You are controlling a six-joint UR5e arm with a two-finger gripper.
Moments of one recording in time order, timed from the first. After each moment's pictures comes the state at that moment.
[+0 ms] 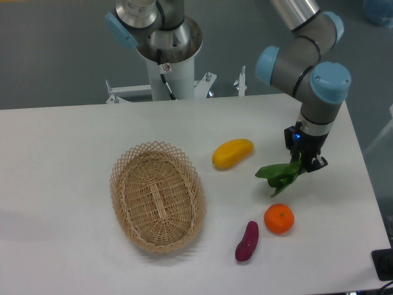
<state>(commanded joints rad) 2.81 -2.01 -1.76 -0.84 1.48 1.91</state>
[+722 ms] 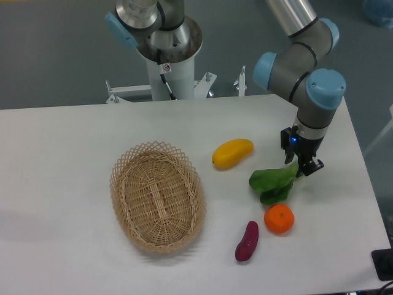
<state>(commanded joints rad) 2.81 -1.99 -1.75 -0.84 1.48 1.89</state>
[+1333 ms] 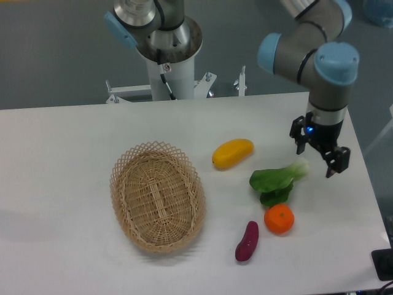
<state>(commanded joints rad) 2.78 -1.90 -1.49 -1.06 1.44 1.62</state>
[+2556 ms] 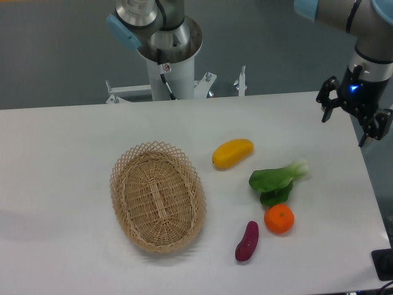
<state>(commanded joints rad) 2.85 -1.90 -1.34 -1.32 1.43 1.74</state>
